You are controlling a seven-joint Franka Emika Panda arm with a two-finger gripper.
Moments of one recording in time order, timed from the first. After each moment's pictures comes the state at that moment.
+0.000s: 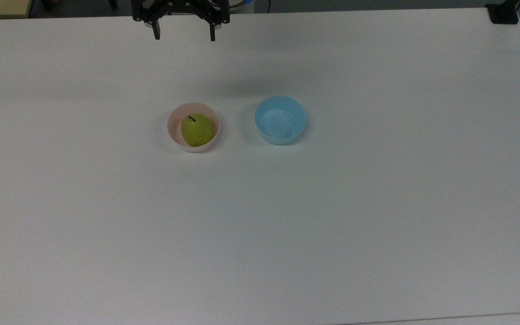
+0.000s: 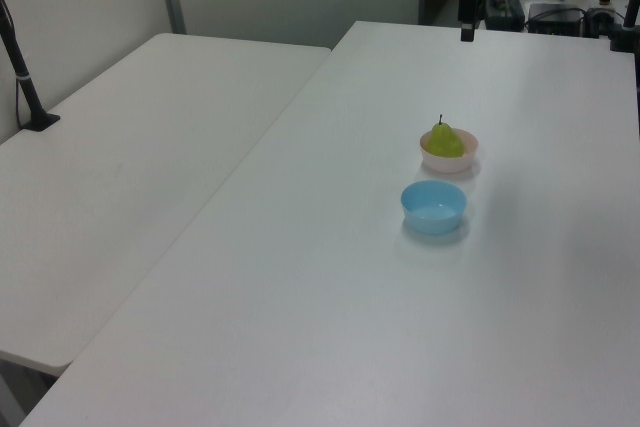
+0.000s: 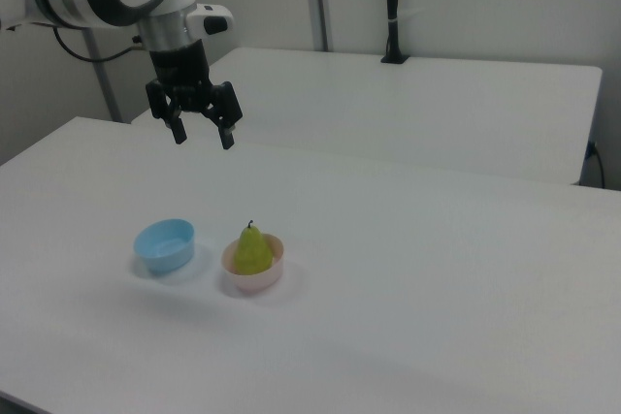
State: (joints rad) arm 0.07 0.03 -0.07 -1.64 -0.05 1.68 -0.07
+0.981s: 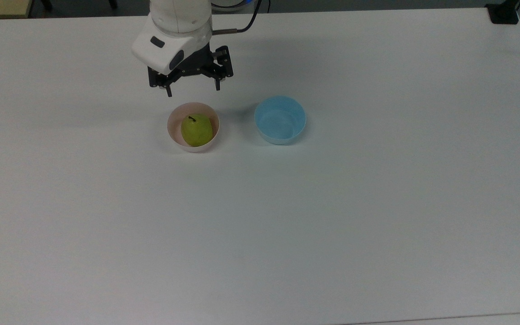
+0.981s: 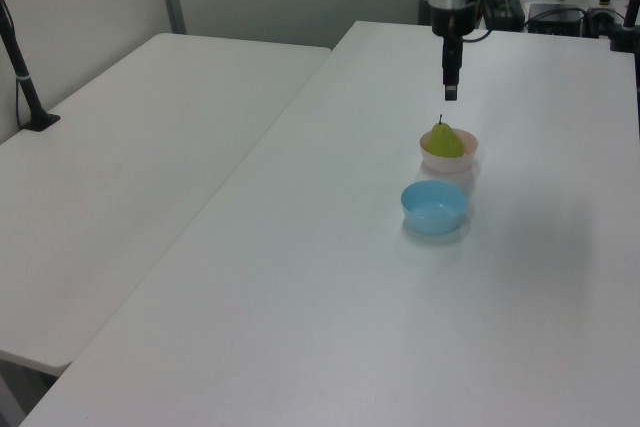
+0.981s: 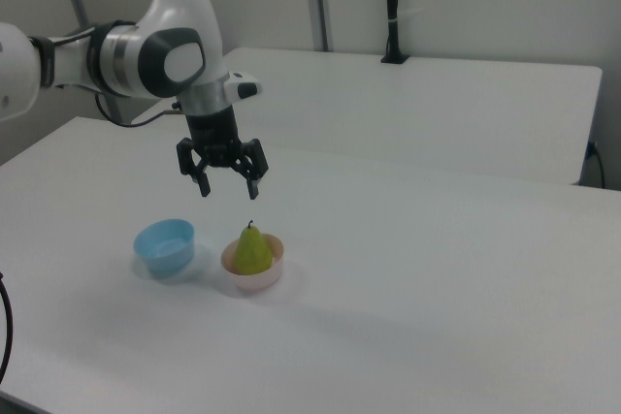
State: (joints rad) arm 0.07 0.16 -0.07 -1.76 -0.05 1.89 -0.21
